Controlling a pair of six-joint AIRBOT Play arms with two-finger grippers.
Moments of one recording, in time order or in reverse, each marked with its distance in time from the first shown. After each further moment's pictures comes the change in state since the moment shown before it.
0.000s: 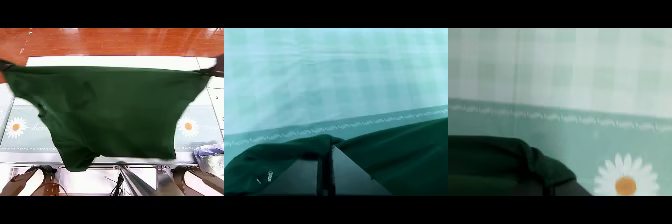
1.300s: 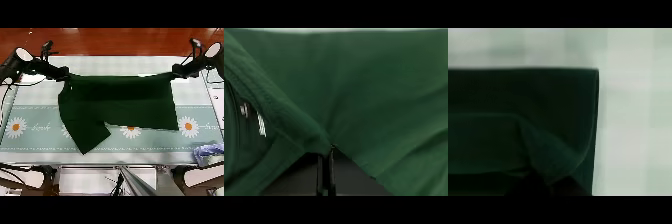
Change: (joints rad) left arm -0.247 -0.726 -0.025 0.066 0.392 0.100; right arm 0.010 -0.531 -0.018 -0.003 -0.394 0.003
